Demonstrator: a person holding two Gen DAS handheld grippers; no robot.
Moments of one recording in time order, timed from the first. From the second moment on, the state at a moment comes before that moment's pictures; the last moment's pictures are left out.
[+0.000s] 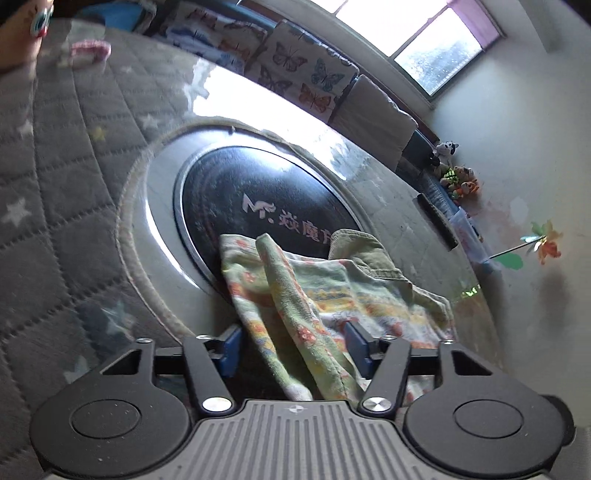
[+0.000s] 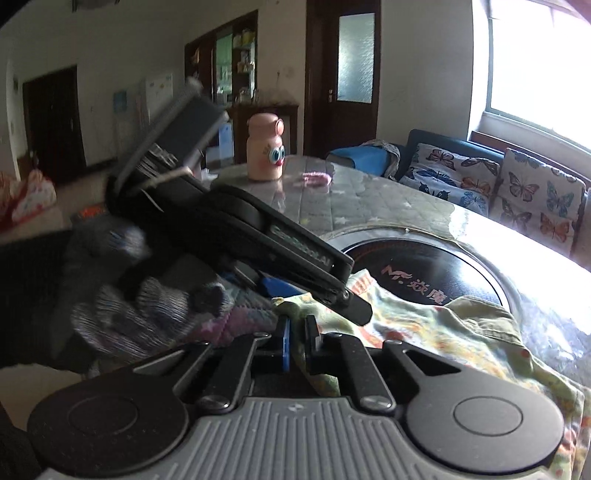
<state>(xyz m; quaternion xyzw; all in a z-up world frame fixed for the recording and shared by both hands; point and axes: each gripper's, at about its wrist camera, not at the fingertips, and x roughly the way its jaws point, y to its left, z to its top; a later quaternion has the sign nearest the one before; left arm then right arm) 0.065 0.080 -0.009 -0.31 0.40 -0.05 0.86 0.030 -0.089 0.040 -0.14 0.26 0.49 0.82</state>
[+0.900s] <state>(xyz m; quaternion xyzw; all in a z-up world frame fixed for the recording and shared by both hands) 0.069 0.071 -0.015 -0.30 0.40 -0.04 0.87 0.113 -0.218 0.005 -0.07 0.33 0.26 0.90</state>
